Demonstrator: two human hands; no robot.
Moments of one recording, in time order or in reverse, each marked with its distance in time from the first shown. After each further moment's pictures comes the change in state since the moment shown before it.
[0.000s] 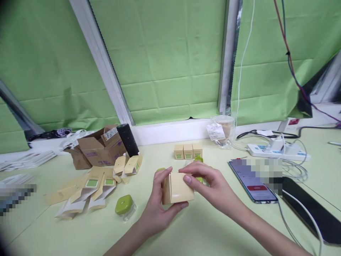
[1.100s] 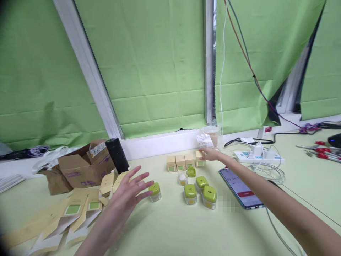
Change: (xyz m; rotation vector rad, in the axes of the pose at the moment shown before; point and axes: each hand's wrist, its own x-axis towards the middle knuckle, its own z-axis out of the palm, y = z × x) left_hand 0.035 0.038 -0.063 -0.504 0.237 -0.644; right_hand 0.124 0.110 -0.131 -0.927 -0.135 0.281
